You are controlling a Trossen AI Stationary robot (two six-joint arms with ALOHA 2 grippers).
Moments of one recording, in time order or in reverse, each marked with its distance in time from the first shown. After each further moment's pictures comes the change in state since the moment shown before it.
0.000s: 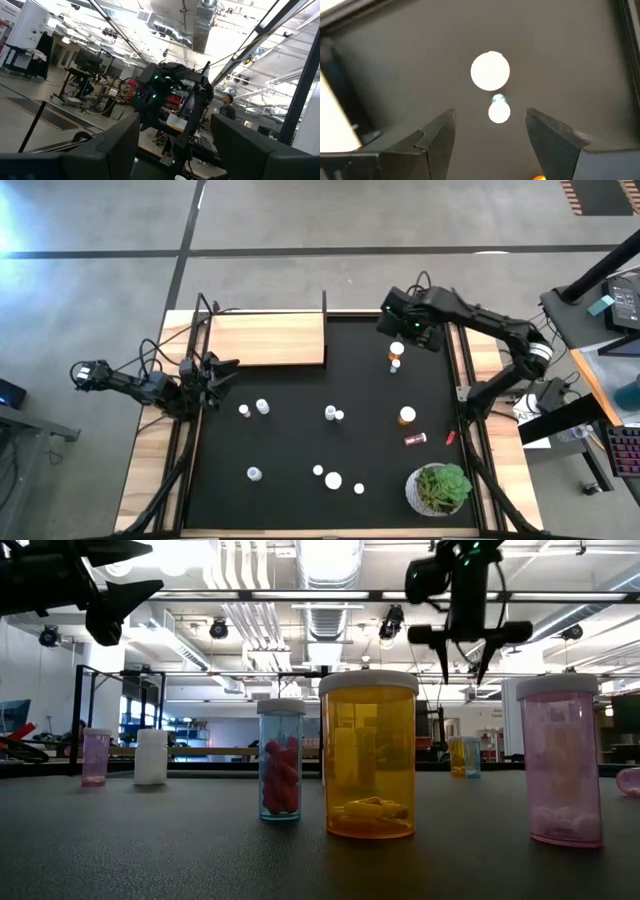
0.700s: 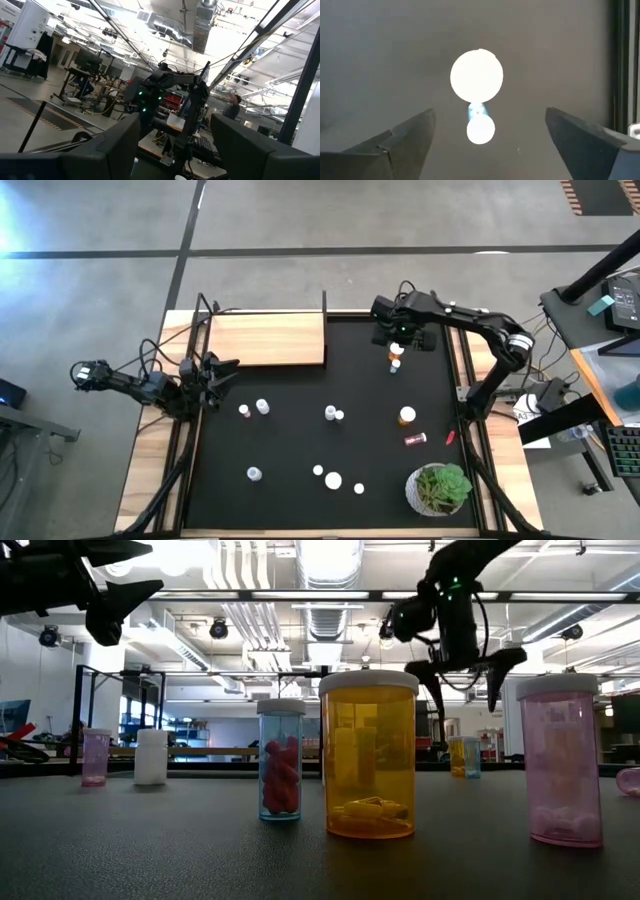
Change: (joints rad) left arm 0.000 0.000 0.000 0.000 0.000 0.000; right arm -0.025 0.144 -0.036 0.016 0.008 -0.183
